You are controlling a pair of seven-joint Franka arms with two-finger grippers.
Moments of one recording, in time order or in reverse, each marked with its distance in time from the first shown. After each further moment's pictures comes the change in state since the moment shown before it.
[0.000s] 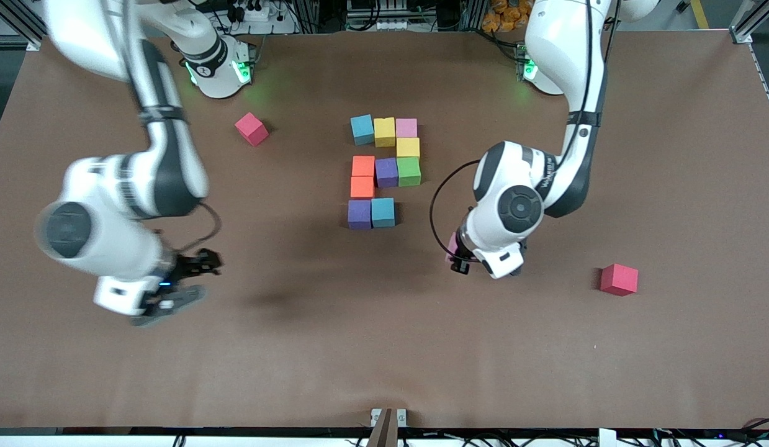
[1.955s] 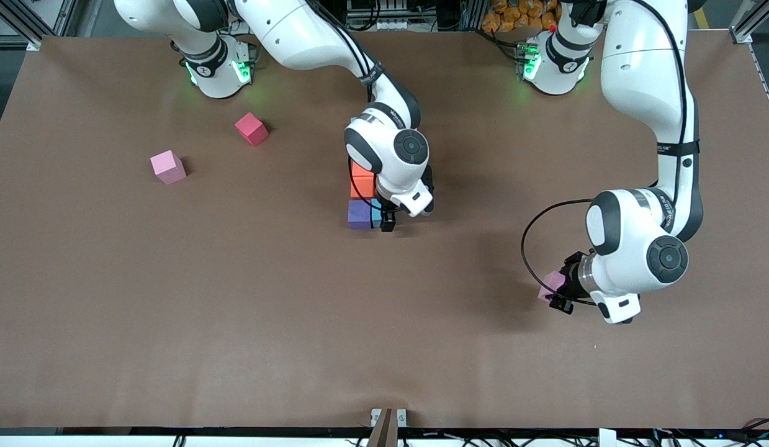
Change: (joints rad) left arm 0.343 0.047 0.020 0.015 0.000 0.051 0.555; right arm 0.661 0.328 0.108 0.063 -0.129 0.144 -0.366
